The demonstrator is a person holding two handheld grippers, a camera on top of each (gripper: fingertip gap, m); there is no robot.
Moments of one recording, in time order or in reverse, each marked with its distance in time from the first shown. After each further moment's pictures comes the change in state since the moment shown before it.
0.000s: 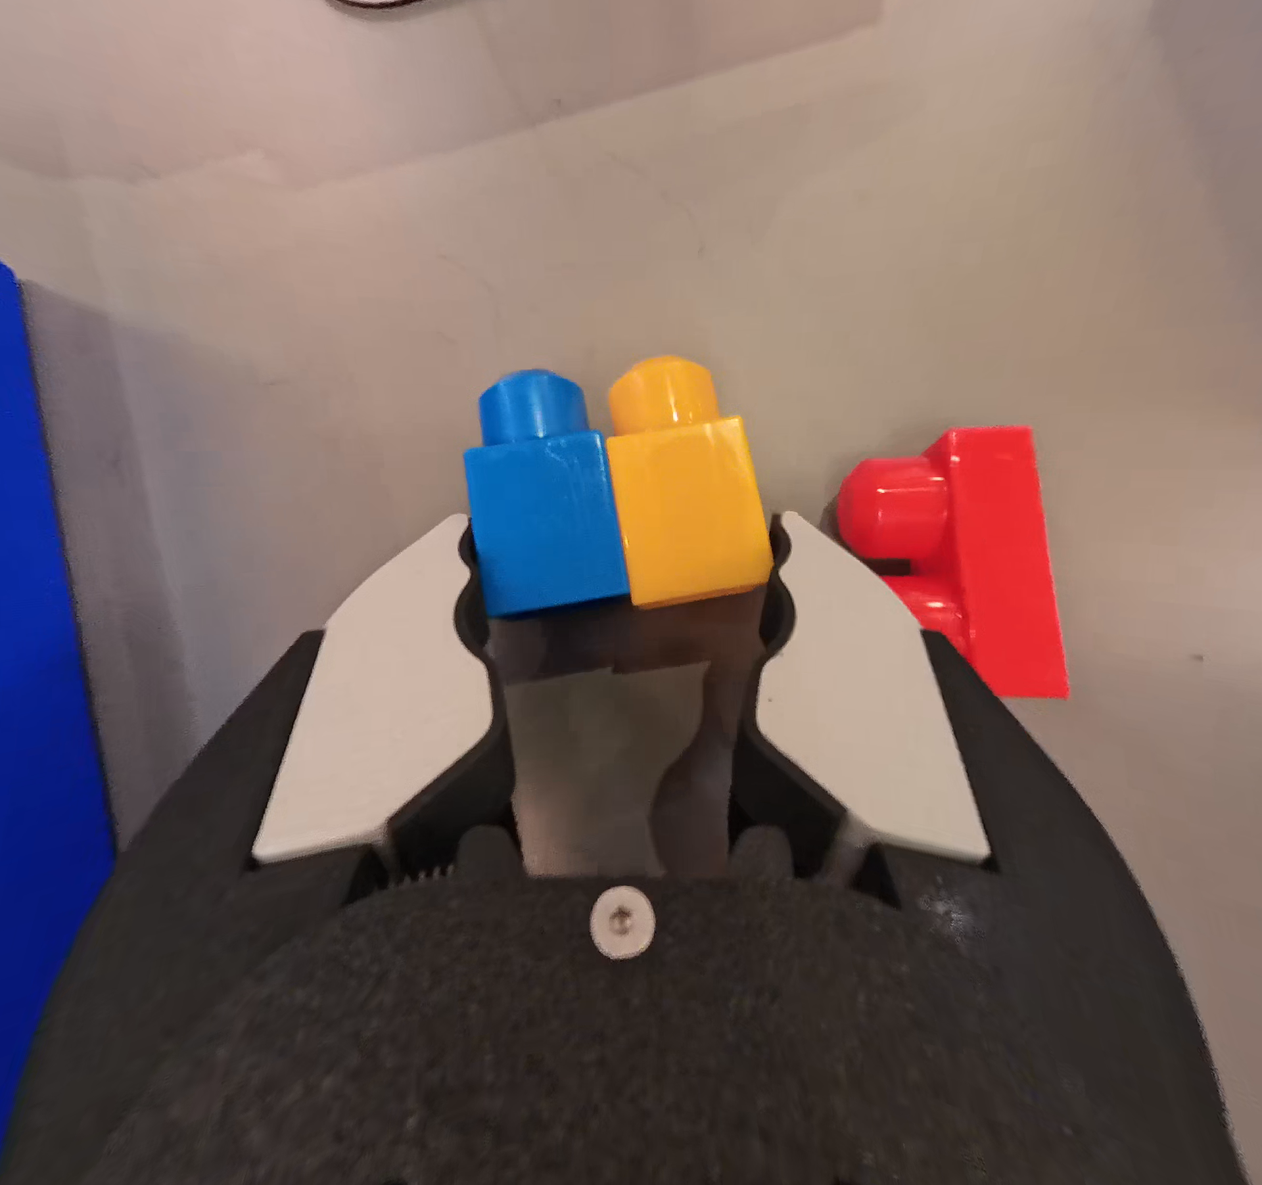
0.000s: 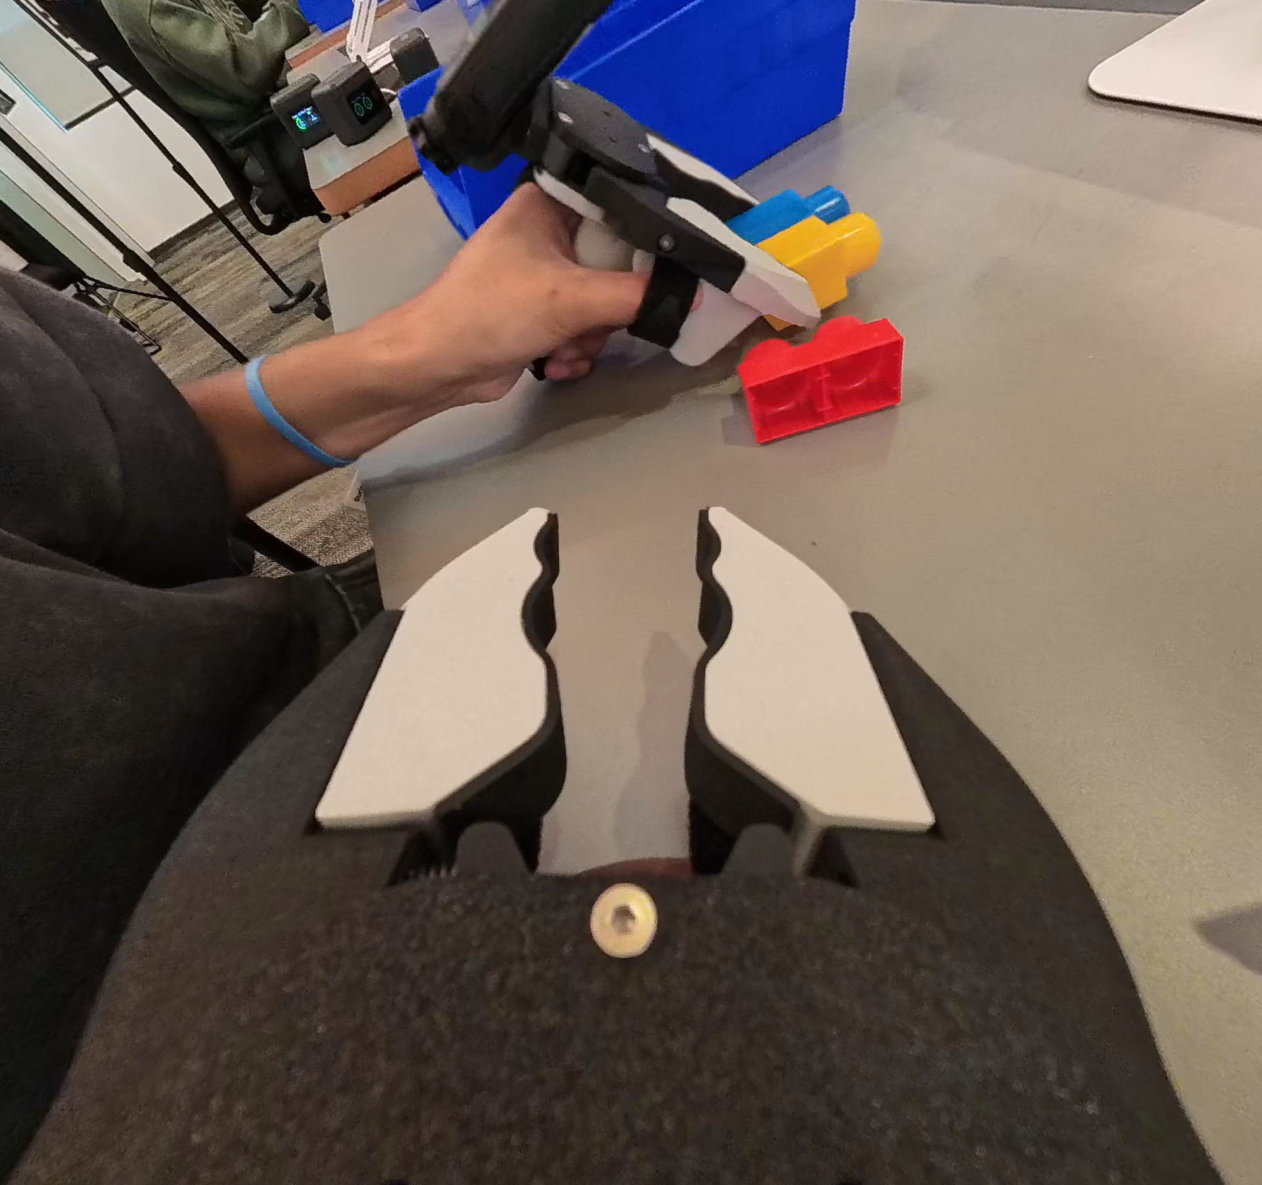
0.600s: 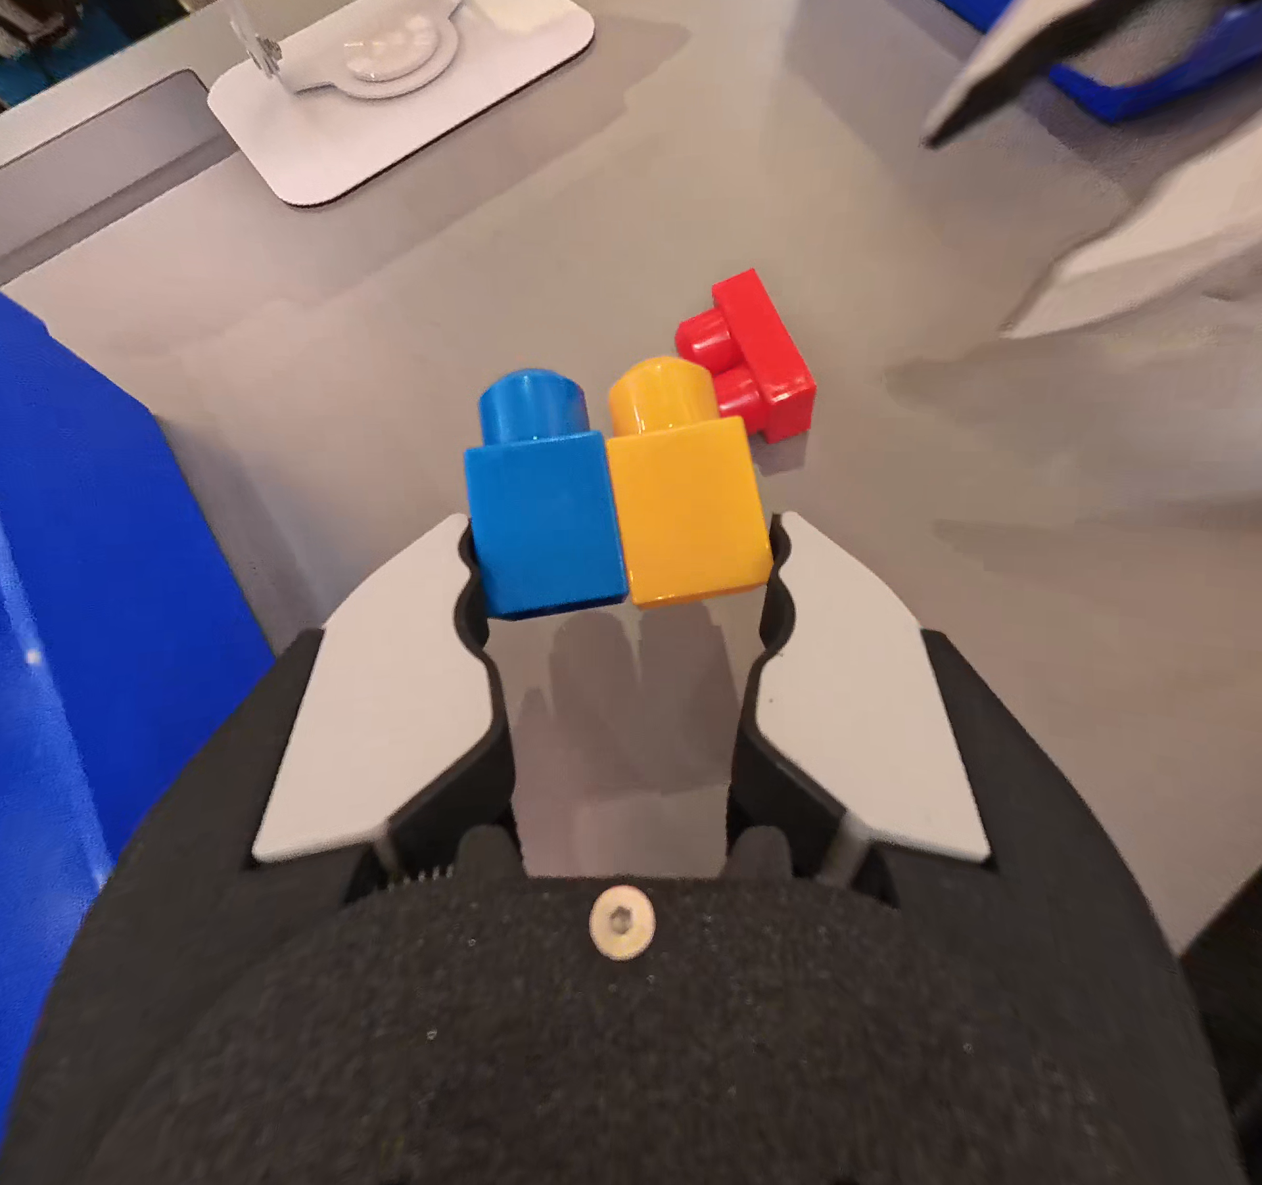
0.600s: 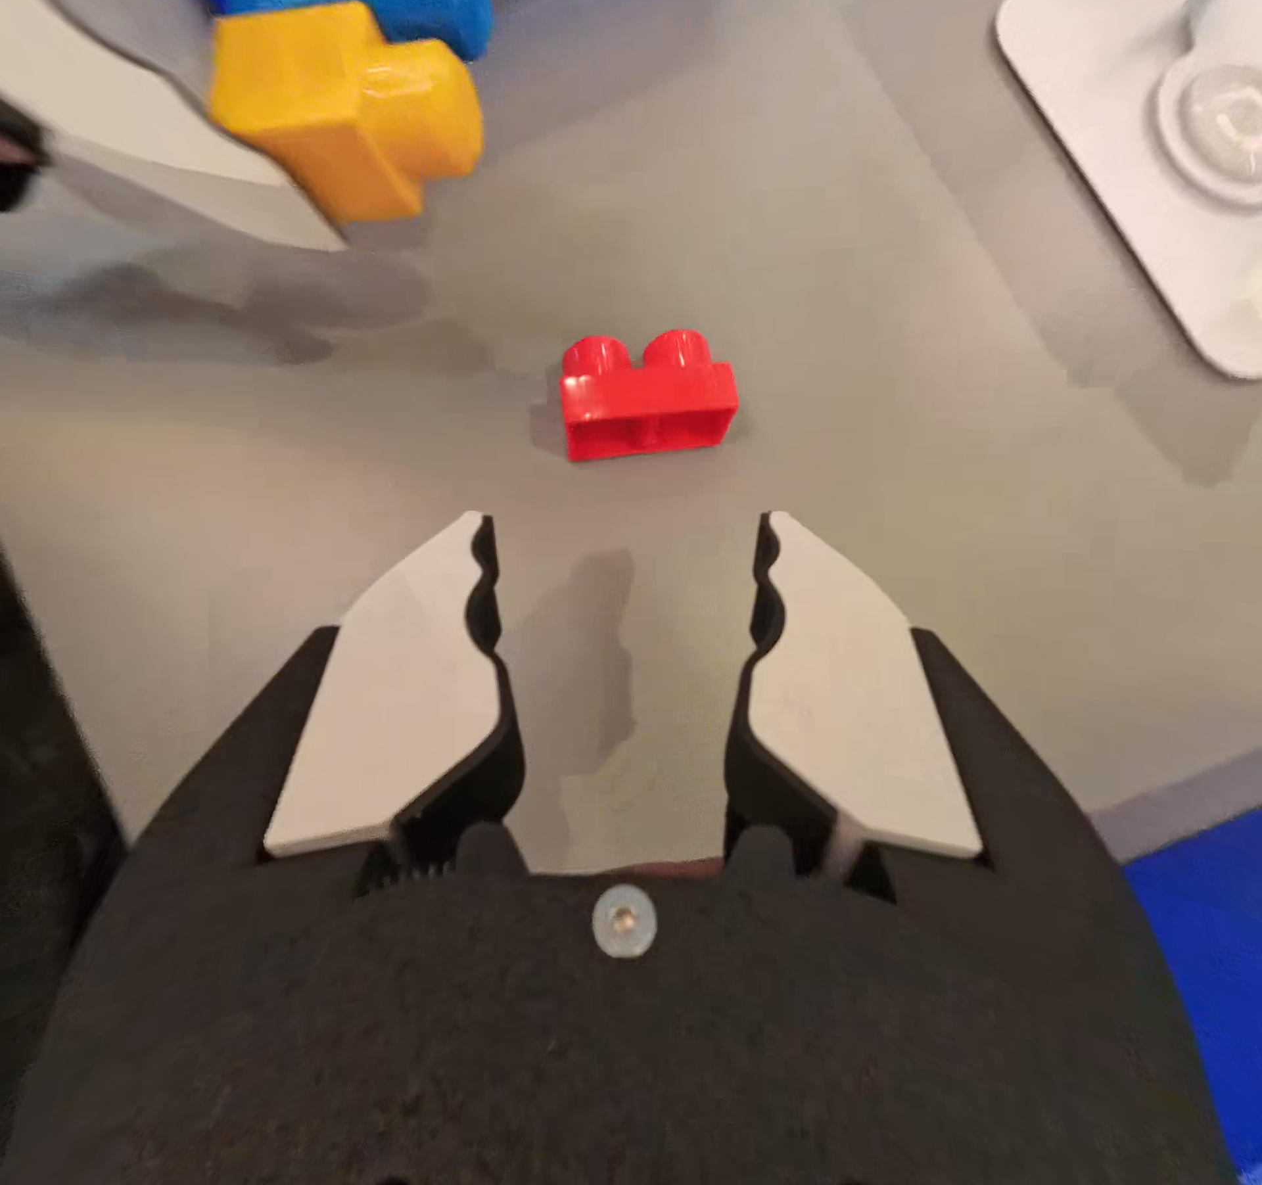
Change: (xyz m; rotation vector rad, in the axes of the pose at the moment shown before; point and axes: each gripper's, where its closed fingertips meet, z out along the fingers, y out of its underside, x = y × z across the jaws) left arm 0.013 0.020 -0.103 0.167 0.167 0.281; right arm 0.055 -0.026 0.044 -0.442 0.283 -0.309
